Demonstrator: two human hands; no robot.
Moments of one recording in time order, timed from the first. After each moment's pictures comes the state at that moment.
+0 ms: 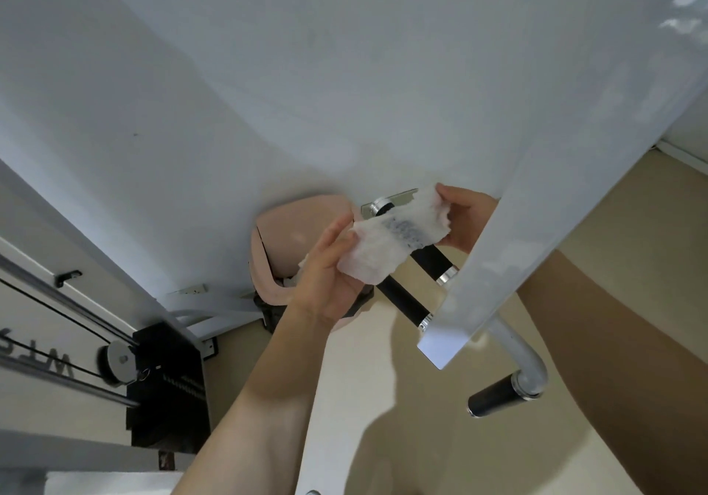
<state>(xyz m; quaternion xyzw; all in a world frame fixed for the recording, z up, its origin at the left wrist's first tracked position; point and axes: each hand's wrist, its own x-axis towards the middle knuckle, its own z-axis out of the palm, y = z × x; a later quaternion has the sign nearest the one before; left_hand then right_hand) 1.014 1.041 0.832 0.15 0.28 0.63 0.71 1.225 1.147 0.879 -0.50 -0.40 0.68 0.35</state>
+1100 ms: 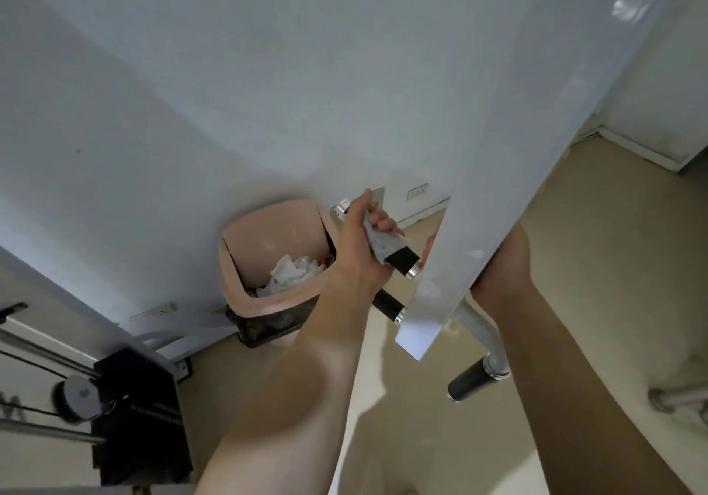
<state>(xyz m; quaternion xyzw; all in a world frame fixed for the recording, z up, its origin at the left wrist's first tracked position) 1.101 1.074 0.878 0.02 0.29 0.57 0.77 1.255 1.045 0.889 -0.40 -0.33 0.61 0.60</state>
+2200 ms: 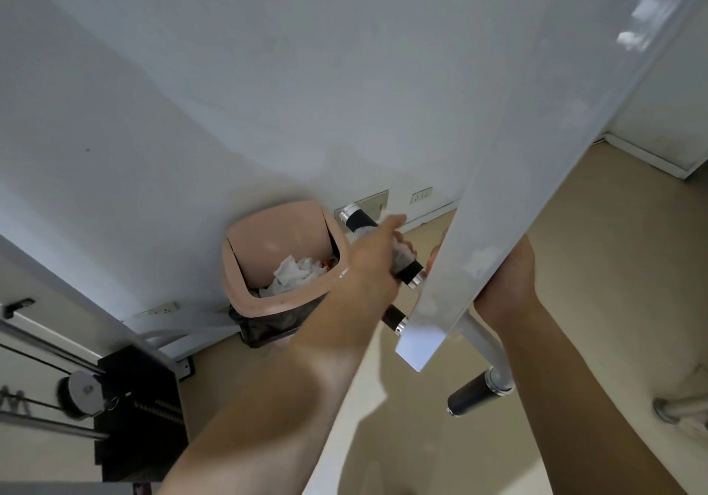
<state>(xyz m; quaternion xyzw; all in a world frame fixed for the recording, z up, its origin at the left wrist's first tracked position) 1.112 1.075 0.868 0.05 0.47 0.51 0.72 1.253 1.039 0.882 -0.38 -0.35 0.60 0.61</state>
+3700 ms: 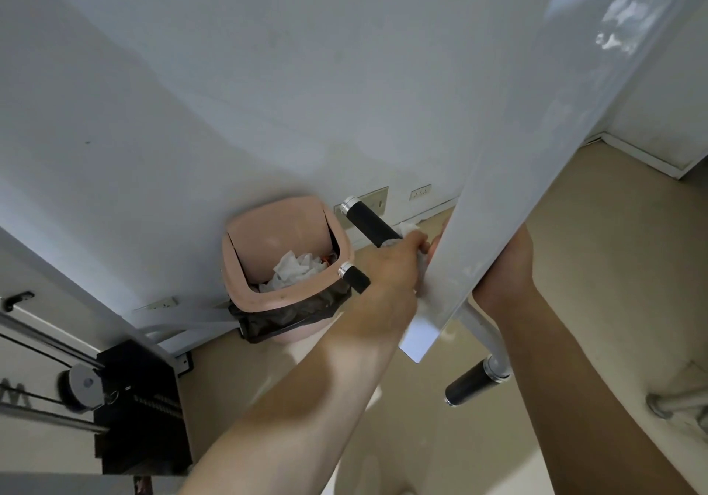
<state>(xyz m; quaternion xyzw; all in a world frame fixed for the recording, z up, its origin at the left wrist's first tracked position) 1.129 1.051 0.854 0.16 0.52 0.49 0.68 1.245 1.038 0.888 -0.40 -0.34 0.60 0.60</state>
